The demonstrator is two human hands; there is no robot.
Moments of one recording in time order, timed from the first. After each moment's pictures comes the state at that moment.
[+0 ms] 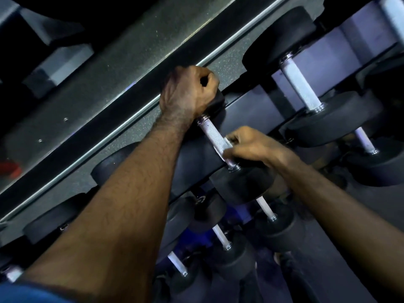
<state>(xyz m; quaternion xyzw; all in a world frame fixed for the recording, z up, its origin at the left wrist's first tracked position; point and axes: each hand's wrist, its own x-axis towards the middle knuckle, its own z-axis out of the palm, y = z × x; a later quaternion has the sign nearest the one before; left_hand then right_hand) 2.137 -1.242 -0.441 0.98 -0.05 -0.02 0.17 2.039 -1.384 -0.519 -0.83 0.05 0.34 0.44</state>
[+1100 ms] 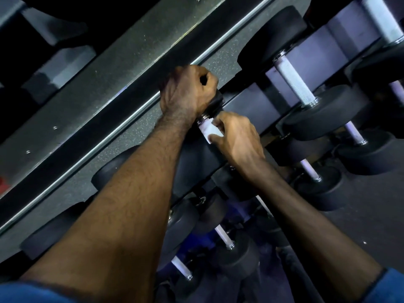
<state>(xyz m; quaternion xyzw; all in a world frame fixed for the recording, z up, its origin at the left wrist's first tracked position) 2.139 -1.238 -0.443 0.98 -0.07 -0.02 0.19 2.026 -1.331 -0.494 -0.92 0.13 0.08 0.36</state>
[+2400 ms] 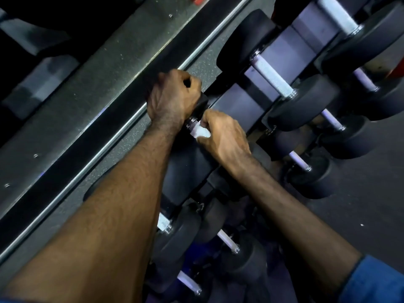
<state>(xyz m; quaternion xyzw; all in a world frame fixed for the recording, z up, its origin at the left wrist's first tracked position) 2.135 -1.236 -0.440 0.98 -0.08 -0.02 0.19 2.021 -1.316 -0.493 -0.93 0.14 0.00 0.33</state>
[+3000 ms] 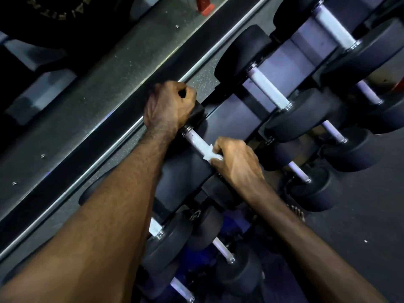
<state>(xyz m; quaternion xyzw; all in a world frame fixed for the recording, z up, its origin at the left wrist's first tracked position) 2.136 -1.241 -0.441 0.98 -0.05 -0.03 0.18 1.980 -1.347 -0.498 -0.92 0.16 0.09 0.34</state>
